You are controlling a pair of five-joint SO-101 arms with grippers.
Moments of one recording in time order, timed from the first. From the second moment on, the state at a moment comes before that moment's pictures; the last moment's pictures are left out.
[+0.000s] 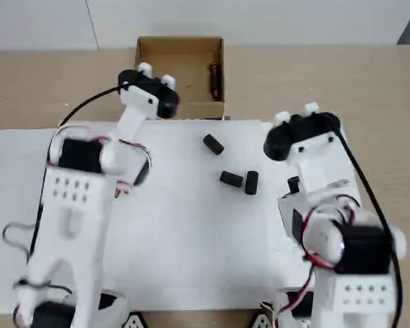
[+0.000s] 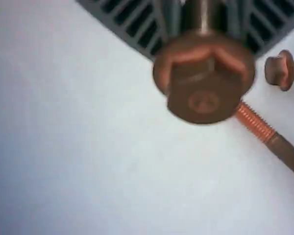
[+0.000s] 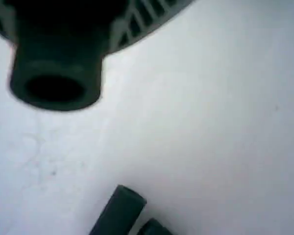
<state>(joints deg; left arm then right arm) 8.3 -23.9 10.2 91.7 -14.0 -3.5 -54.4 20.5 97.1 14.6</state>
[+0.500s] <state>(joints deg) 13.6 -65.6 41.5 73.5 -8.8 -2.3 -72.5 40.6 76.7 -1.9</state>
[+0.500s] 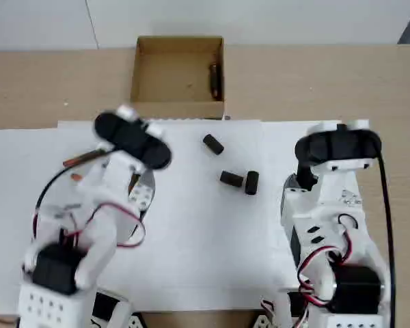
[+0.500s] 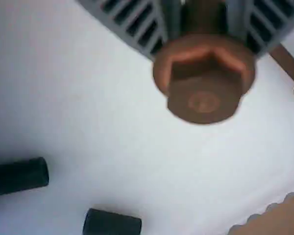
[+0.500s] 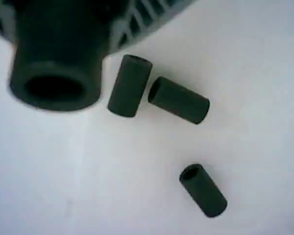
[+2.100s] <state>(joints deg) 21.1 -103.4 78.8 46.1 39.0 -43.6 -103.1 88.8 44.6 4.9</state>
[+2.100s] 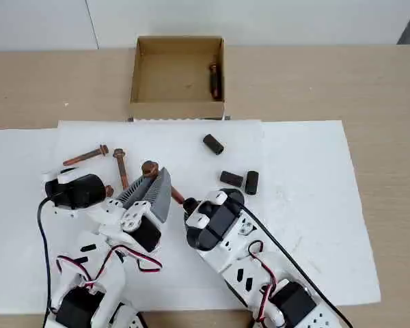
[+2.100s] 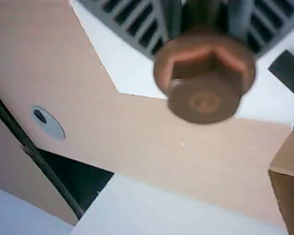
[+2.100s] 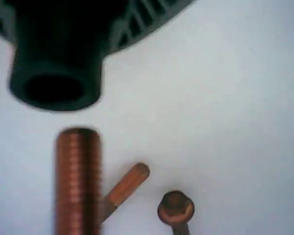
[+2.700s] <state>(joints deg) 23.2 -103.4 80.5 45.9 39.0 -43.6 -103.0 89.0 44.4 5.2</state>
